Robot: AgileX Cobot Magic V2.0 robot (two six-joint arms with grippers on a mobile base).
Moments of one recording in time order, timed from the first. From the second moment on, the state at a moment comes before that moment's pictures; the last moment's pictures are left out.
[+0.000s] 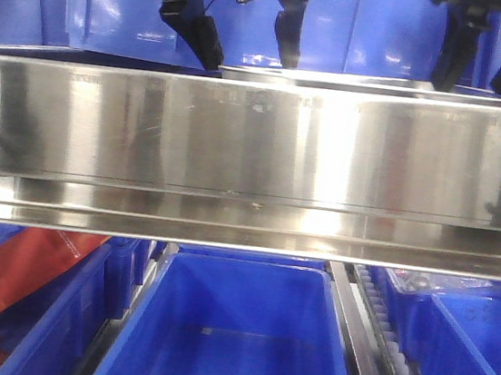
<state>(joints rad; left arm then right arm) -0.68 2.02 -1.93 0.06 1.03 -0.39 0.08 1.74 -1.51 0.17 0.98 -0.09</state>
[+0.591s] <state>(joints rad) -0.68 2.05 -1.93 0.05 1.05 -0.39 0.08 1.80 -1.51 0.22 0.98 -0.09</state>
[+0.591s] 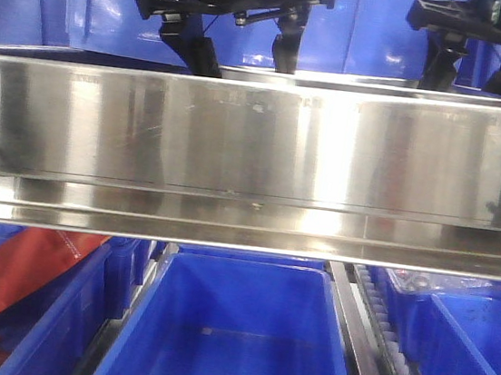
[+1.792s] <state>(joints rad) -0.67 1.93 -2.13 0.12 1.25 -0.41 0.08 1.64 -1.68 0.20 1.16 -0.07</state>
